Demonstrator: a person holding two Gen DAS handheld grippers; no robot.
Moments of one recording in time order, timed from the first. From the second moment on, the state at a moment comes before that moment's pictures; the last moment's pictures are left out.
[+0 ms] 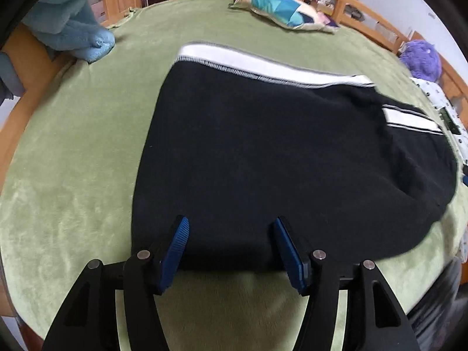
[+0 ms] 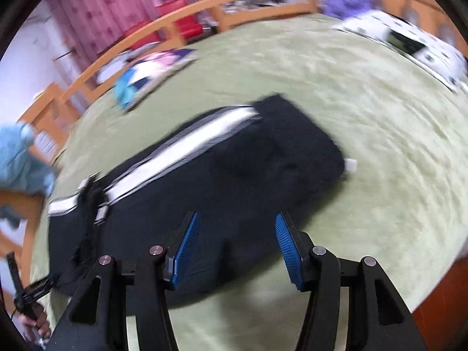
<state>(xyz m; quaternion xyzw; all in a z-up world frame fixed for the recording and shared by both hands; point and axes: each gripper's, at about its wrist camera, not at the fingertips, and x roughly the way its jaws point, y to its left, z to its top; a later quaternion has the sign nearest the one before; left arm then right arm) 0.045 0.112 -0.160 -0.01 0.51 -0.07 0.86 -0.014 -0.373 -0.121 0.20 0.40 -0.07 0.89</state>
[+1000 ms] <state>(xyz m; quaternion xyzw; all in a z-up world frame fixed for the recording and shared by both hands) 0.018 0.195 -0.153 -0.17 0.50 -0.07 0.85 0.025 -0.160 -0.175 0.19 0.51 0.20 0.81</state>
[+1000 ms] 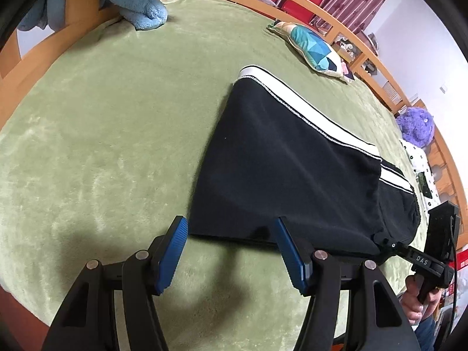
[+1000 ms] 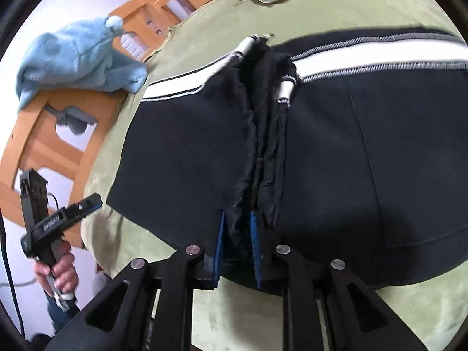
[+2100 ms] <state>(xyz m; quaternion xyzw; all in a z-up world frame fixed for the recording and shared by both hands) 0.048 0.210 -0.207 -0.28 0.47 -0.12 0.83 0.004 -0.247 -0.129 0.08 0.42 0.01 0.90</state>
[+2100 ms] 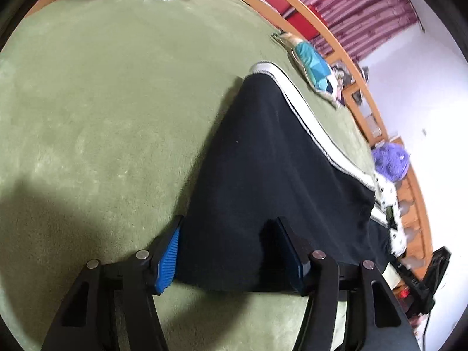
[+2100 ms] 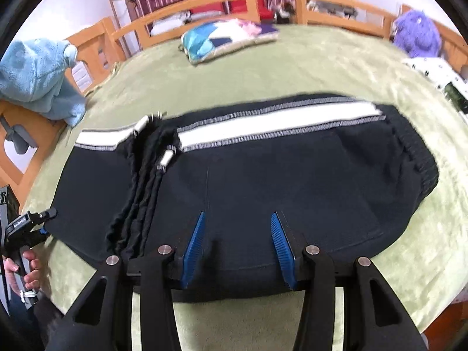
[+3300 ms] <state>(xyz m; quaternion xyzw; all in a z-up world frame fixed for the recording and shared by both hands) 0.017 -0.090 0.061 0.10 0.35 -0.10 0.93 -0.047 -0.442 -0.121 0.20 0.40 -0.08 0.89</state>
